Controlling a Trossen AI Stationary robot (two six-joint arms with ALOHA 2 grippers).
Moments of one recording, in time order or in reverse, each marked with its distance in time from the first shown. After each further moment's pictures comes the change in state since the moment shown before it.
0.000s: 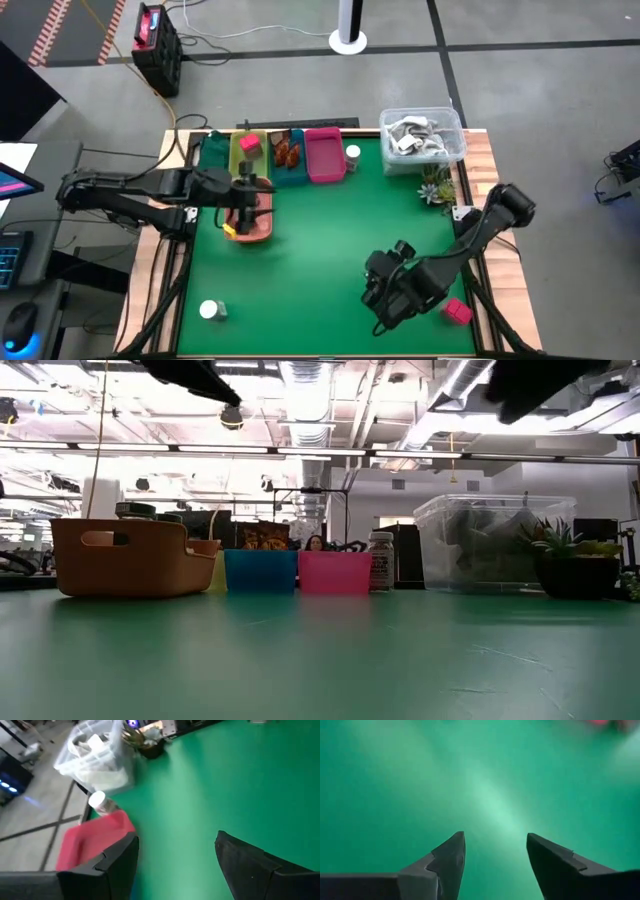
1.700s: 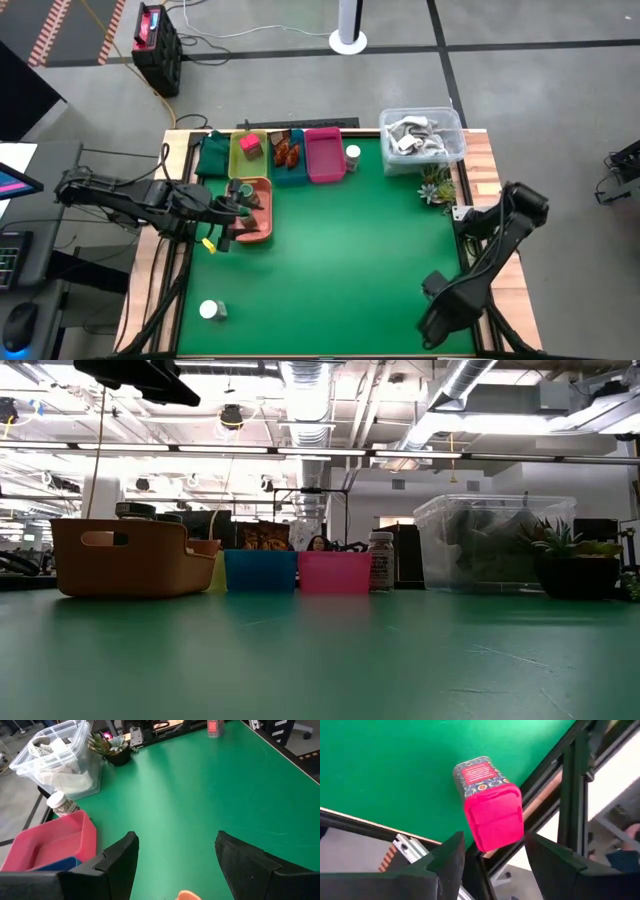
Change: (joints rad) left arm -0.163 -0.214 -0.205 0.041 0.011 -0.112; right arm 0.226 -0.053 -0.136 -0.276 -0.965 0.584
